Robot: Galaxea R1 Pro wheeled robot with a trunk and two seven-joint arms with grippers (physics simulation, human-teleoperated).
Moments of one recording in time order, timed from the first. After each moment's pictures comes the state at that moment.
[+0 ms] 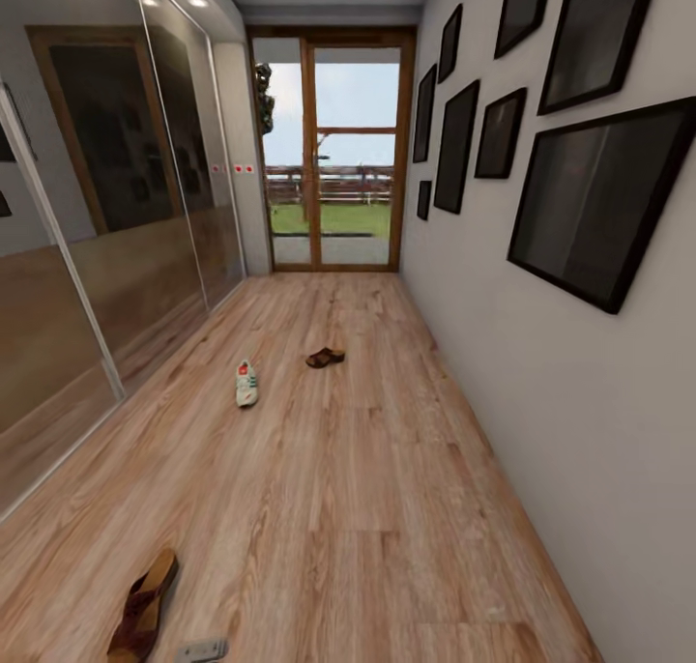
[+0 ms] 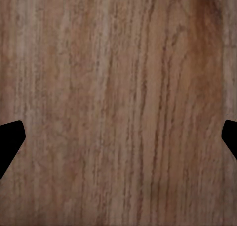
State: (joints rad) left arm -0.26 0.02 0.05 -0.37 0.05 -0.06 0.09; right arm -0.42 0.00 0.00 0.05 0.08 -0.16 -0.18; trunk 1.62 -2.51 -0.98
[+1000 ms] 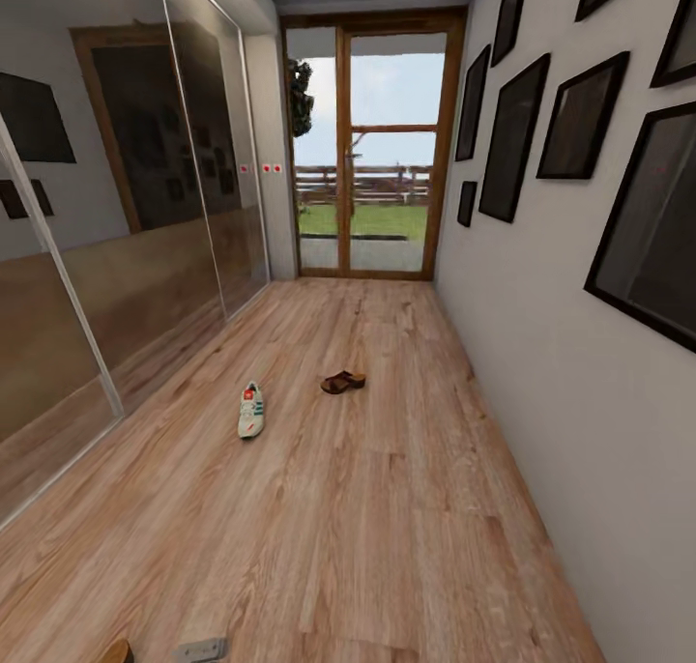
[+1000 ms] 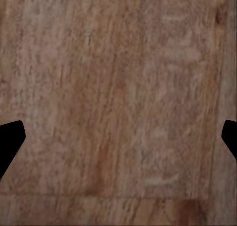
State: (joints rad) left arm -0.26 0.02 0.05 -0.37 0.05 -0.06 0.09; right arm -0.42 0.00 0.00 0.05 0.08 -0.16 -0.18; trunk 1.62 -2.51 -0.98
